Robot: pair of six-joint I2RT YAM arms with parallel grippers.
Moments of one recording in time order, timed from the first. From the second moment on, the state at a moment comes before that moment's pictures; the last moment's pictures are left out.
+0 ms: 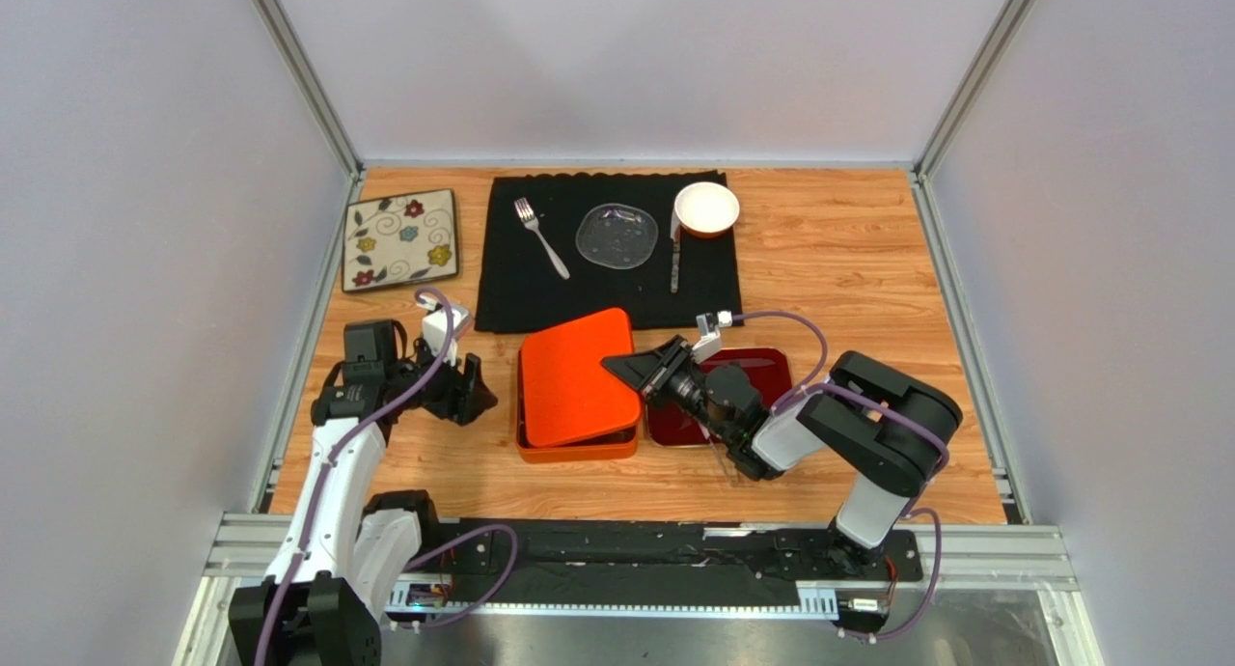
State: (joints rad) left arm 0.11 0.83 0.55 -0.63 0.67 0.34; right arm 0.87 1.71 0.38 1.31 0.04 1.38
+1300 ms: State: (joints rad) left arm 0.11 0.81 0.54 -0.59 0.68 0.34; right arm 0.93 1.50 1.00 -0.39 0.15 0.87
